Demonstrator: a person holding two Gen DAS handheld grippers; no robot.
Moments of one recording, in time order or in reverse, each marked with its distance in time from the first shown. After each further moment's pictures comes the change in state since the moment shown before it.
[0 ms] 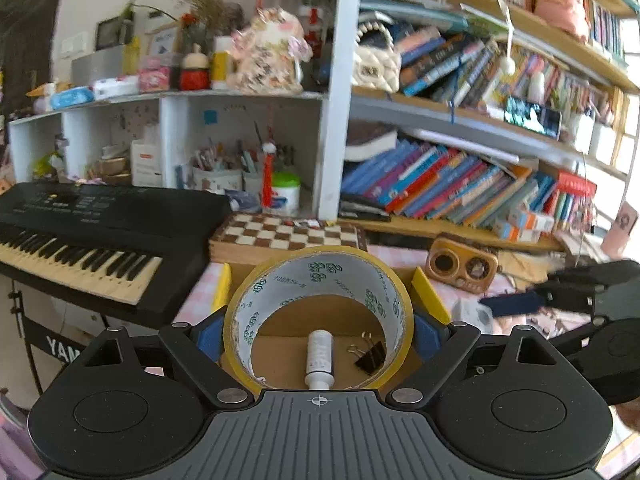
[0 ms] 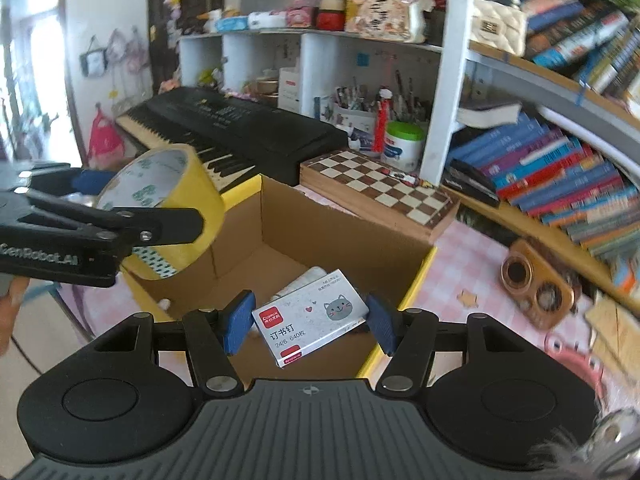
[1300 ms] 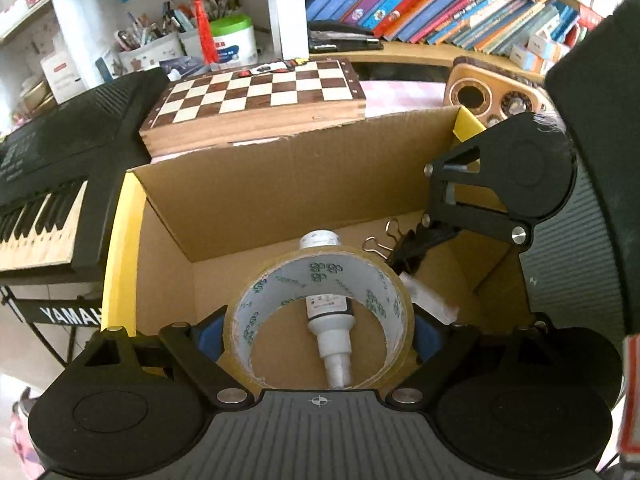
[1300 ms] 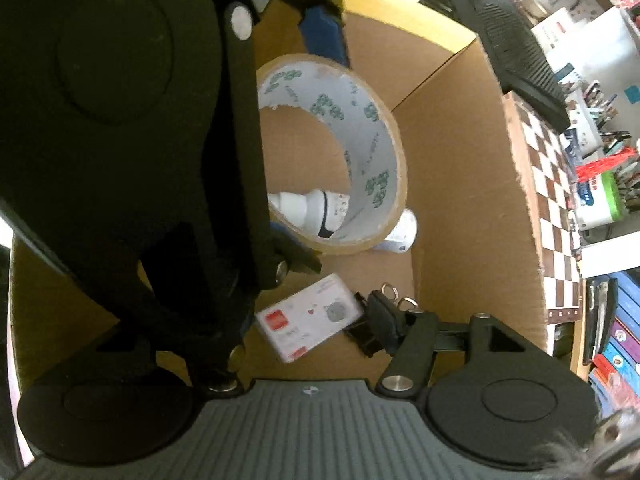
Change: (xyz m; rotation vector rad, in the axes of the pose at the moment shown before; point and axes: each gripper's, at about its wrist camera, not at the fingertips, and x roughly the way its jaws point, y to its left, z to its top) left arm 0.146 -0.009 -0.011 0.171 0.489 -0.021; right arm 0.167 0.008 -0.007 -0.848 0.440 0.259
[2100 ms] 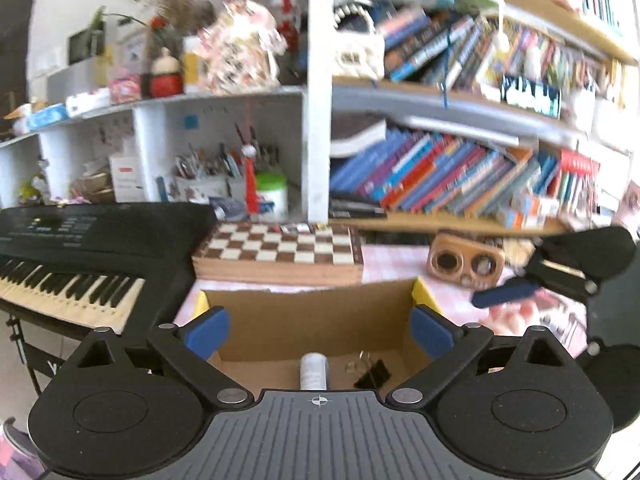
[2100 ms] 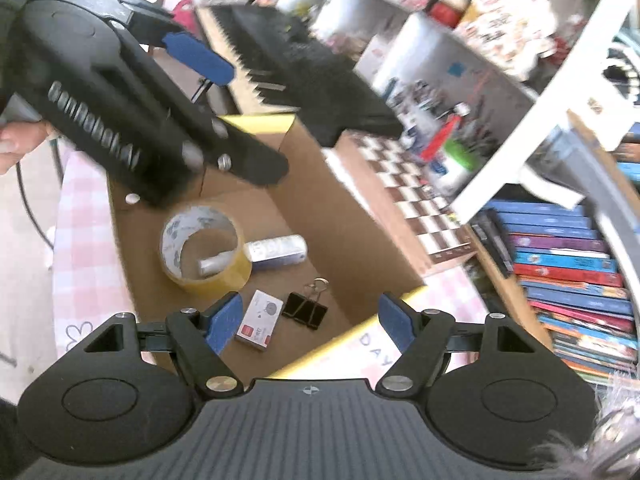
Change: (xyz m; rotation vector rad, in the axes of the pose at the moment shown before) left arm -0.117 -0.011 -0.024 -0.126 -0.490 0.051; right arm -0.128 0.039 -0.051 0.429 -0.293 -0.301
